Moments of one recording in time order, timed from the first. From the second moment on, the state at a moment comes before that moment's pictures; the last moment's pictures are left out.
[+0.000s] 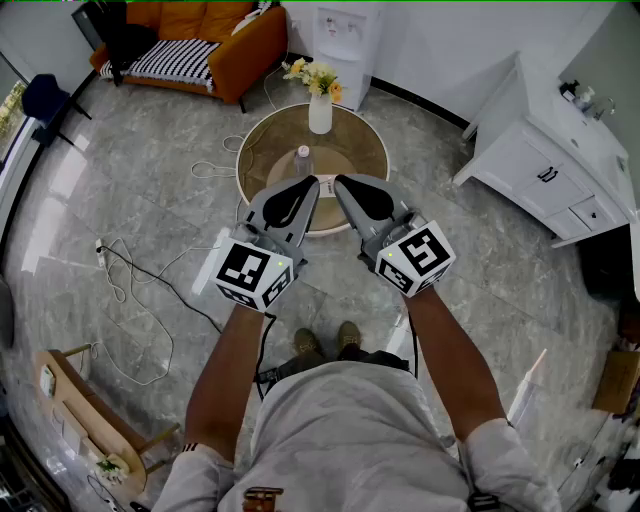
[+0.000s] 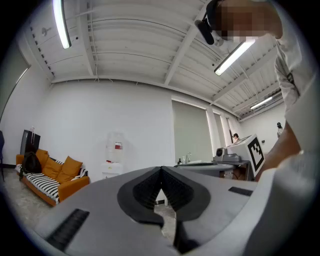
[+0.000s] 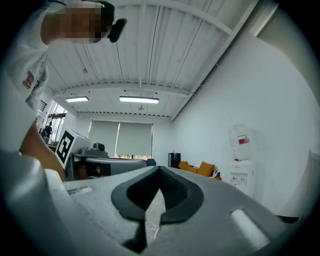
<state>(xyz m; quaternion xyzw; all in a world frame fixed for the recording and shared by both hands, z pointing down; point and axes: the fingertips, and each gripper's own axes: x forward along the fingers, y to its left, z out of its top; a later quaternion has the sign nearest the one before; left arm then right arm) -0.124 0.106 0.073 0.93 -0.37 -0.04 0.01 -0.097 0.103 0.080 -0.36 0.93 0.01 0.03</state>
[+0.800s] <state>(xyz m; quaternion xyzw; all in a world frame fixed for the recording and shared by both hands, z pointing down) -0.180 0.092 0.103 0.93 -0.37 -0.05 0.01 -0.150 0.093 0.102 -0.38 0.92 0.02 0.01</state>
